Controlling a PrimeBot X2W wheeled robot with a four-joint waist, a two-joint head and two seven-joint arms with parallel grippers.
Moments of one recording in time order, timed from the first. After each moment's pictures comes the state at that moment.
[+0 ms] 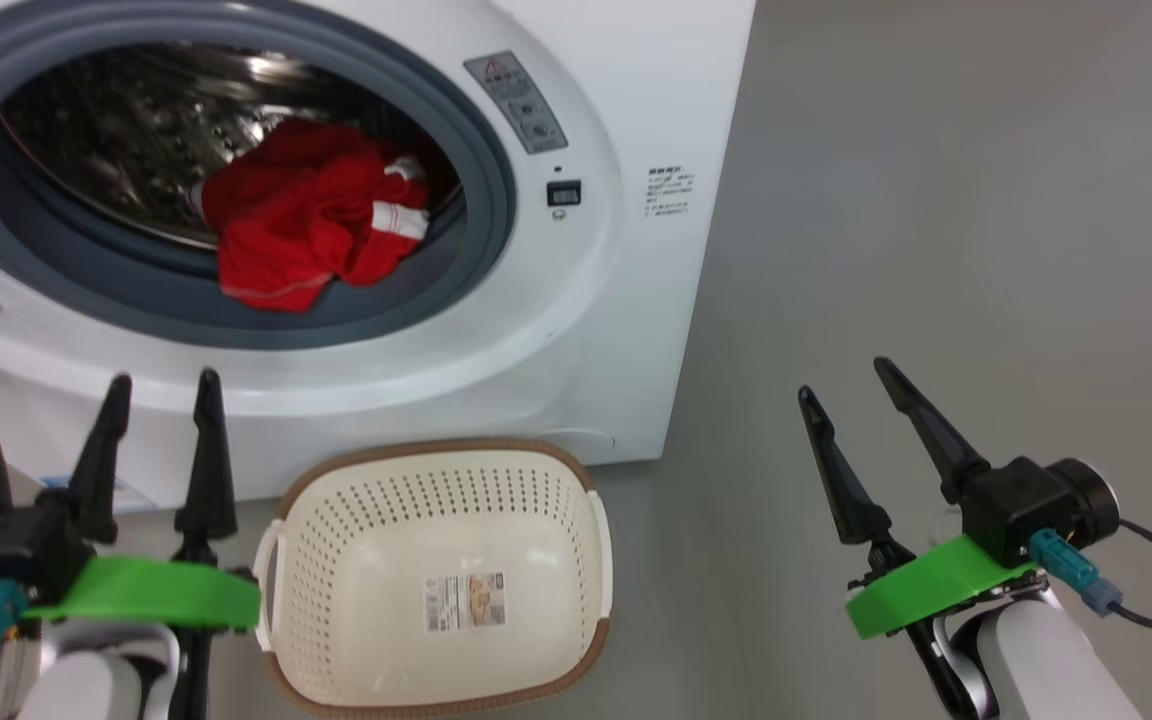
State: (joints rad) left arm -0.25 0.23 -0.07 0.19 -0.40 0.05 -0.25; right arm -0.20 -0.06 0.13 0.24 0.16 0.13 -0.26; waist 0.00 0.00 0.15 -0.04
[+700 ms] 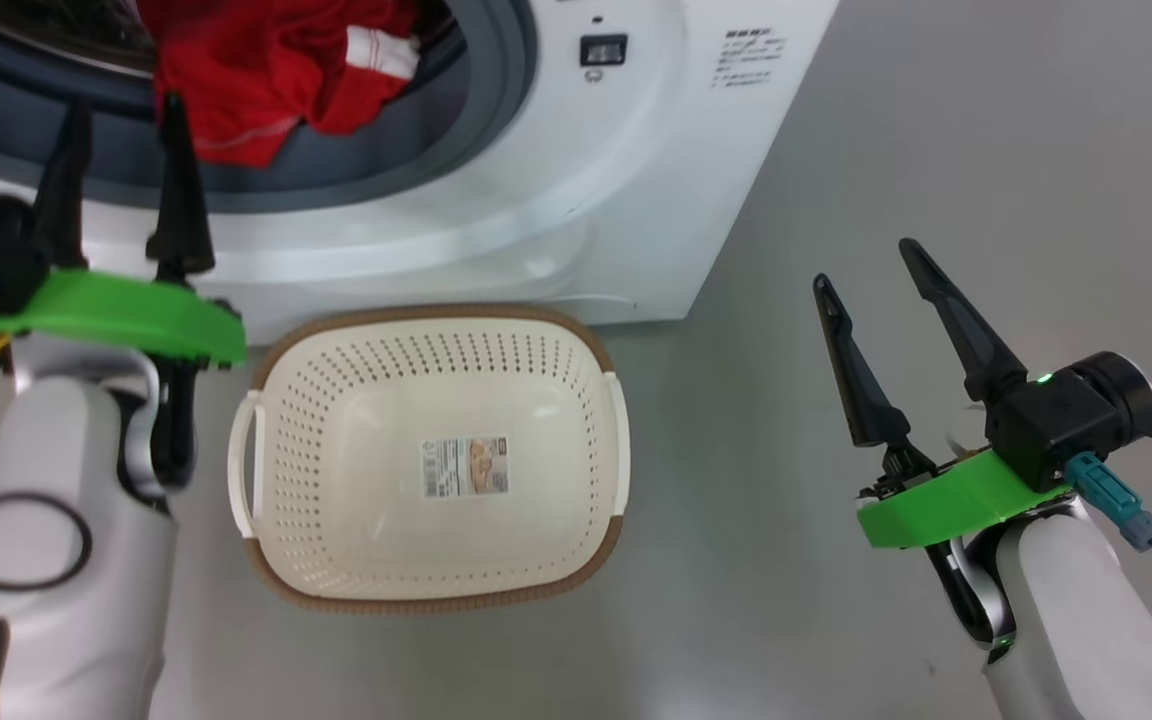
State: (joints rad) left arm -0.77 0.17 -0.07 0.54 -0.39 -0.01 -0.25; right arm -0.33 -0.07 0.11 0.18 0.13 0.13 -0.26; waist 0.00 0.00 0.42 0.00
